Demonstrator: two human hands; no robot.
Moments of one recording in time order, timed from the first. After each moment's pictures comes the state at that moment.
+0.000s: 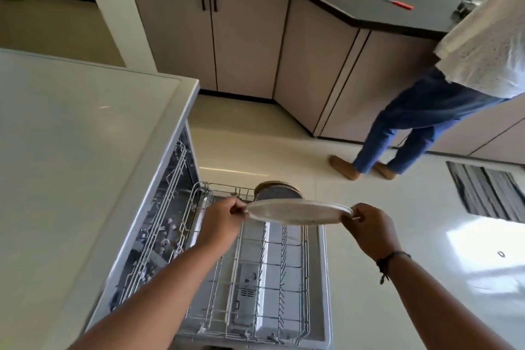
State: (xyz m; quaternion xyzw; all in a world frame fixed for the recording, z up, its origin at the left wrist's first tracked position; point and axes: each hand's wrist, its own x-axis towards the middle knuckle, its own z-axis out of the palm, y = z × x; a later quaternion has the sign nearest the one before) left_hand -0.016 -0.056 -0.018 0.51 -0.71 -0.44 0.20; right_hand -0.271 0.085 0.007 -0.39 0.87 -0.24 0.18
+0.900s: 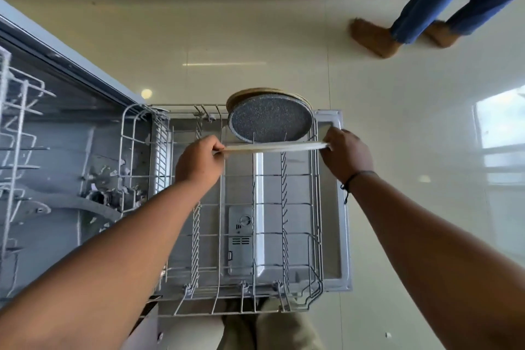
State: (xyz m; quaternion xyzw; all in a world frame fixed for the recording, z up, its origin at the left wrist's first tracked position) left_hand -0.125 -0.167 -0.322 0.55 -0.78 -0.30 -0.01; right_hand -0.370 -0.026 -0.323 -0.41 0.88 -0.10 0.24
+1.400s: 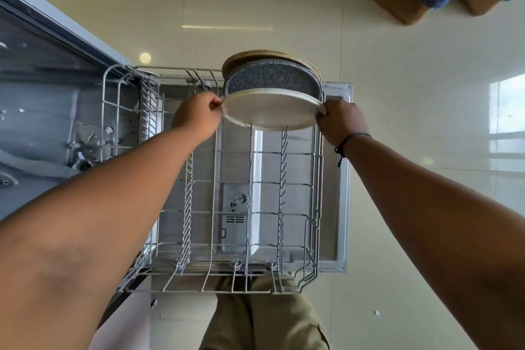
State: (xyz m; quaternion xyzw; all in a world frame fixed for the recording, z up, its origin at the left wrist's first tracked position) left_hand -0.150 -0.205 -0.379 0.57 -0.75 -0.33 -0.05; right_hand -0.385 -0.058 -0.378 -0.41 0.87 -0.04 0.28
